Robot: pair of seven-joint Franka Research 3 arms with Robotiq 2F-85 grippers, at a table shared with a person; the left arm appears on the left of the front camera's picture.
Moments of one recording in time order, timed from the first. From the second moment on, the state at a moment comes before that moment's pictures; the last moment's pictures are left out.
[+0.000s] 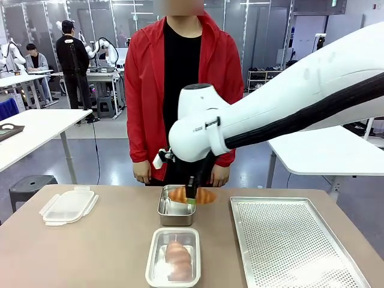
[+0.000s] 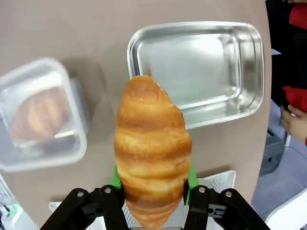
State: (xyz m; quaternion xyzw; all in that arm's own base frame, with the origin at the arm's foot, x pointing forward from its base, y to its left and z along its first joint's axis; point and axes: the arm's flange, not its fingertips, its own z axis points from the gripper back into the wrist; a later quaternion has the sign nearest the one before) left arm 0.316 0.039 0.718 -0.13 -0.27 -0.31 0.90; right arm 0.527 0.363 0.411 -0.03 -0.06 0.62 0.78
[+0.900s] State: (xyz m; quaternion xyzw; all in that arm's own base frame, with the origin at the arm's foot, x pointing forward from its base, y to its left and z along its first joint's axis) left arm 0.316 0.040 0.718 -0.13 -0.27 -0.31 0.90; right arm 0.548 0.390 0.402 -0.01 -0.05 0.61 0.79
